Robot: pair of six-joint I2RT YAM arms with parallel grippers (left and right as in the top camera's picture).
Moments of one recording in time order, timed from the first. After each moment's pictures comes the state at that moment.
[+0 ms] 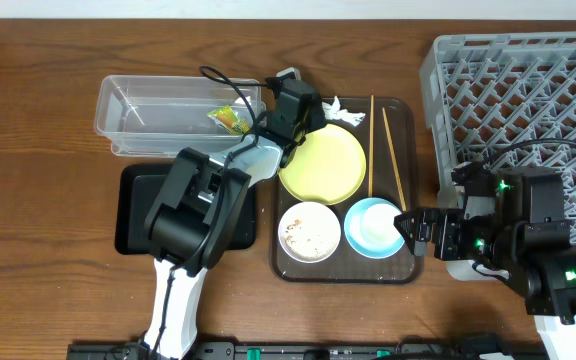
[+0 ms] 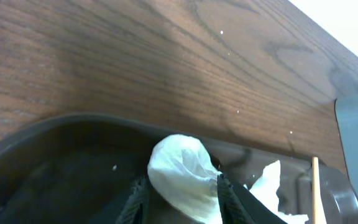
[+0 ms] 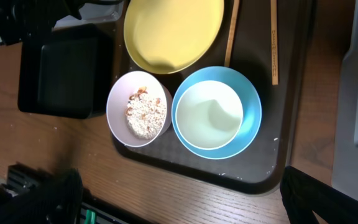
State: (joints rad) left arm -0.46 2.20 1.32 0.23 -0.01 -0.78; right arm 0.13 0.92 1.01 -1.11 -0.41 0.25
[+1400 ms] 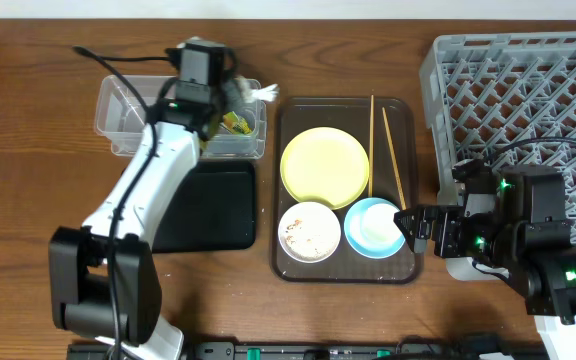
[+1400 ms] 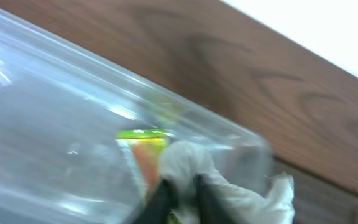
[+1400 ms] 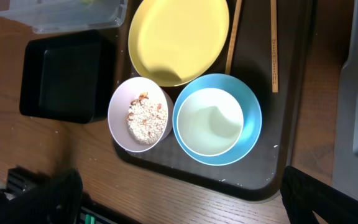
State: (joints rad) left arm -0.19 1.74 1.33 -0.42 -0.13 -0.61; right arm 0.13 0.92 1.01 -1.09 -0.41 0.25
